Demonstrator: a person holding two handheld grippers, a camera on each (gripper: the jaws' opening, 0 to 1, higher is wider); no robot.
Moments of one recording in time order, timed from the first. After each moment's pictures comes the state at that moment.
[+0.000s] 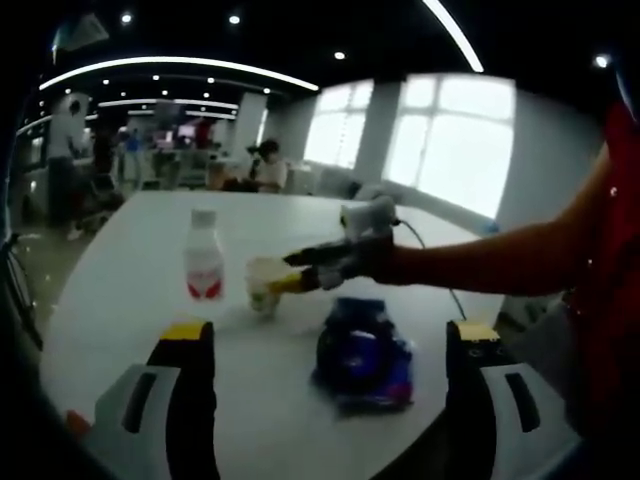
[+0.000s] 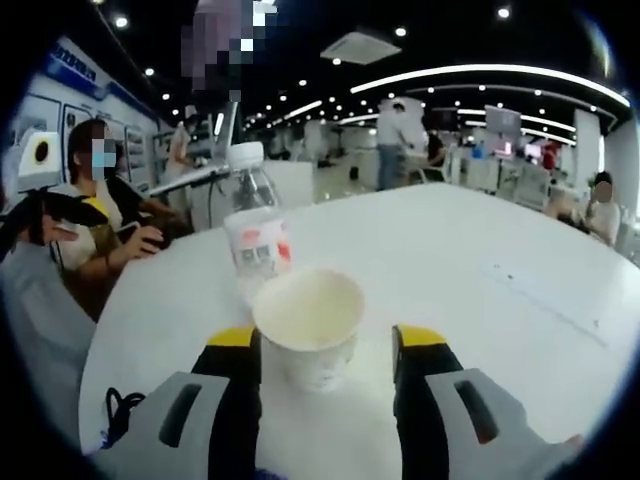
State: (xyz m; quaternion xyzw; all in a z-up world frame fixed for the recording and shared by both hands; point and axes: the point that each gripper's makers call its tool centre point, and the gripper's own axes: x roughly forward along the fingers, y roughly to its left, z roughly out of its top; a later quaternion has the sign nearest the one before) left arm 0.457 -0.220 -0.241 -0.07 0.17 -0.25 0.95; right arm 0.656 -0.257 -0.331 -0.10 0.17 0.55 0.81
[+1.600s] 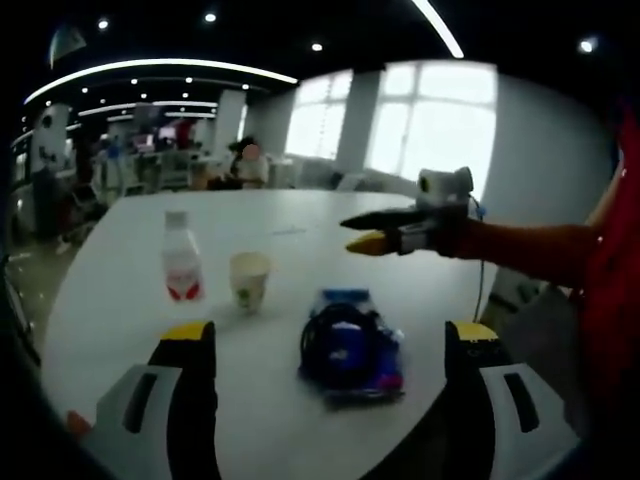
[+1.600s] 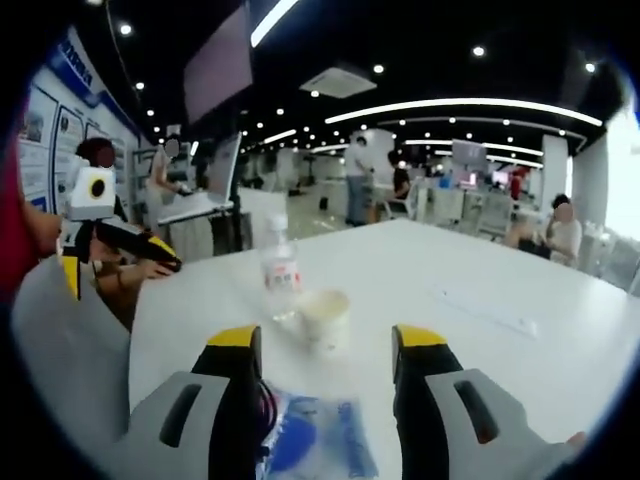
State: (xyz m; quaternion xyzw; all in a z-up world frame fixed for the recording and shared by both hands) left arm 0.448 -0.241 -0.244 -0.04 0.18 -0.29 0.94; right arm 0.576 -0.368 -0.245 -0.09 0.10 0.49 0.86
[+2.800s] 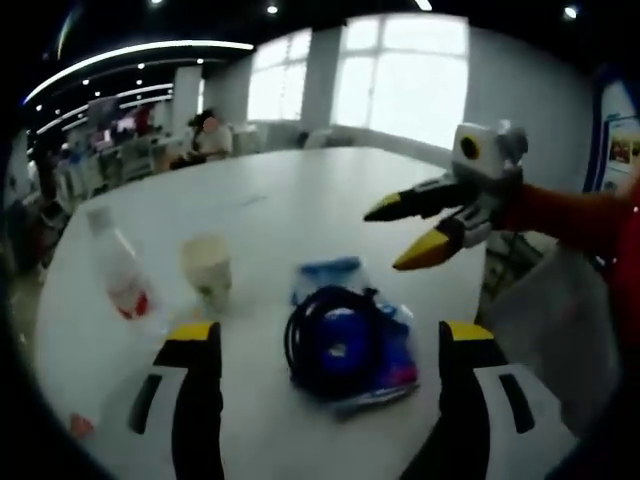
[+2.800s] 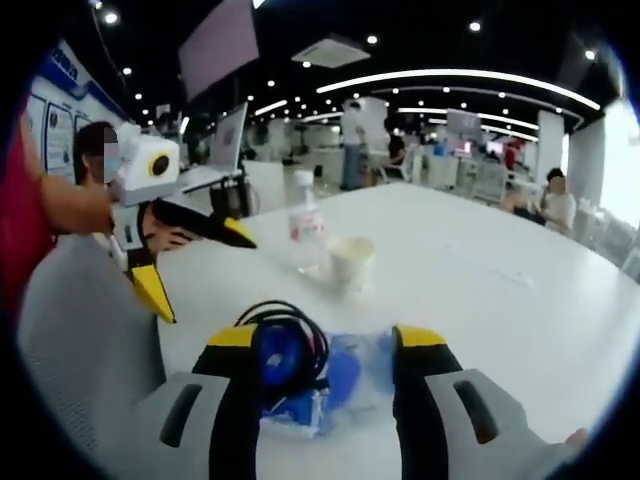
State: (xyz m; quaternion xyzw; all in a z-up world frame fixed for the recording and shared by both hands) left arm 0.490 -0.285 -0.293 0.04 0.25 -0.35 0.90; right arm 0.524 -0.379 -0.286 -0.12 0.19 0.48 0.85
